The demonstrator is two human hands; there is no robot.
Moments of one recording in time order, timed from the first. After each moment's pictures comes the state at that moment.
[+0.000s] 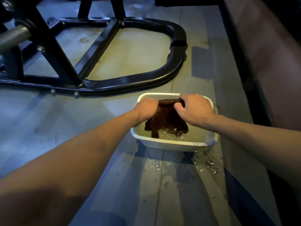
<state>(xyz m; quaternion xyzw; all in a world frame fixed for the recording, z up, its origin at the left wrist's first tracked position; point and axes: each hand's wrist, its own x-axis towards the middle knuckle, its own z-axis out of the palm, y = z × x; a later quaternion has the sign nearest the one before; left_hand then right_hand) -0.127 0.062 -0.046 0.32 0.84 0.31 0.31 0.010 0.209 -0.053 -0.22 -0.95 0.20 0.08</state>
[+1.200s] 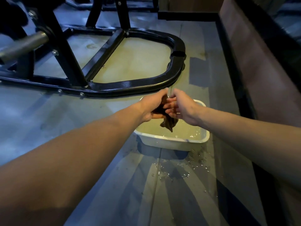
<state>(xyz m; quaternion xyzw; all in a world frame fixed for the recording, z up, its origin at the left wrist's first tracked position) -0.092 0.062 0.001 0.08 0.68 0.57 0.45 0.003 0.162 0.006 -0.35 -0.61 0.72 0.00</state>
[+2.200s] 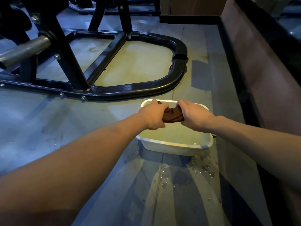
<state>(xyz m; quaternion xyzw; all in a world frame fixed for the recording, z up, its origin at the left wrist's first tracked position) -0.108 0.062 -0.026 0.50 0.85 0.05 0.15 0.017 0.211 -0.039 -0.16 -0.98 0.14 -0.03</state>
